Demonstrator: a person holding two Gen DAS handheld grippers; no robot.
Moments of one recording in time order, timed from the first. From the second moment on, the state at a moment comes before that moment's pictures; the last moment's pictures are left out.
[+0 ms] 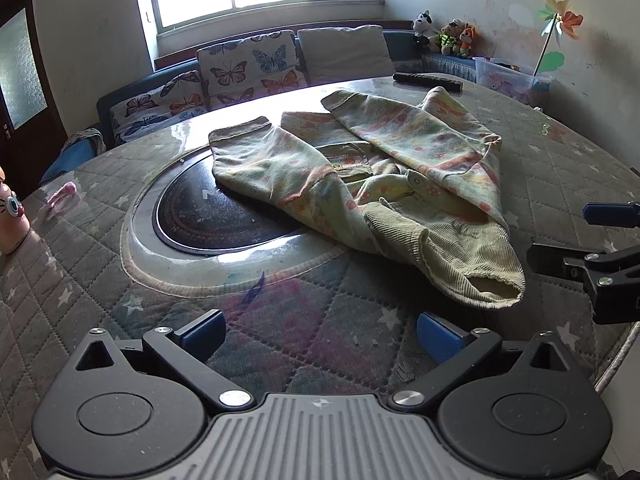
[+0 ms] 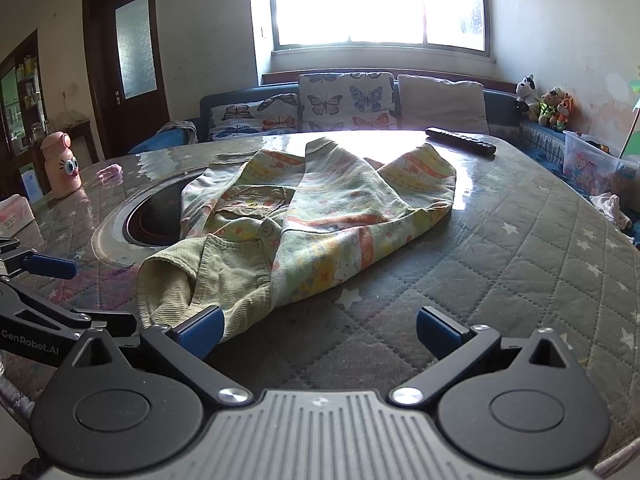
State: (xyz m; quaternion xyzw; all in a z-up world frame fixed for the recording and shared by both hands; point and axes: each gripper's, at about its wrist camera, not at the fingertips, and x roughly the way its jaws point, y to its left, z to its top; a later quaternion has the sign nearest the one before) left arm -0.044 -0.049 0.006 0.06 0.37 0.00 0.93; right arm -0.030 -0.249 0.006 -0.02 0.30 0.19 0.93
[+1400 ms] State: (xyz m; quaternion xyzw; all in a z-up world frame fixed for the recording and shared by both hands) left arm -0.029 -0.050 0.023 0.05 0.36 -0.02 0.93; right arm -0.016 -0.246 0.022 -0.03 0.29 0.19 0.94
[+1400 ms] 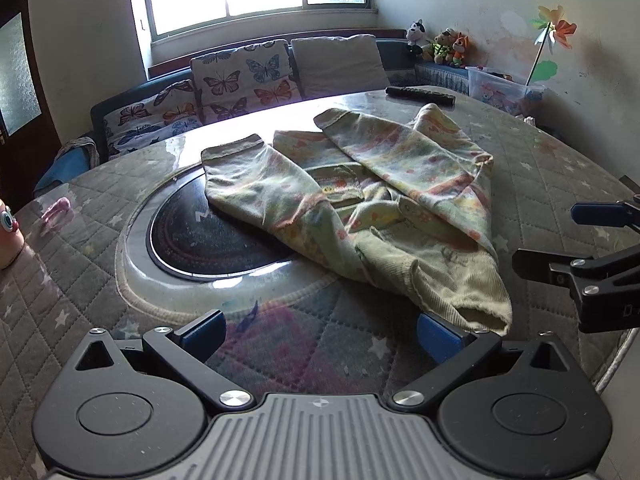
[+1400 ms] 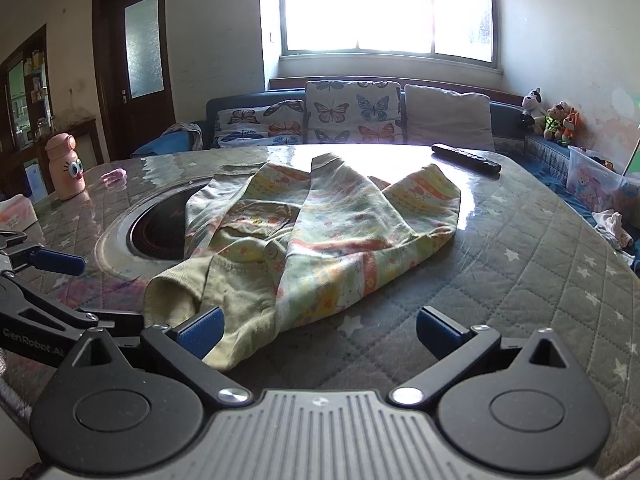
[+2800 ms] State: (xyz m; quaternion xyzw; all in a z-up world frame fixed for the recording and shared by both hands) left arm 0.166 -0.022 0.025 0.03 0.40 0.03 0.91; right arm 0.193 -0.224 0.017 0.00 0.34 0.20 0.92
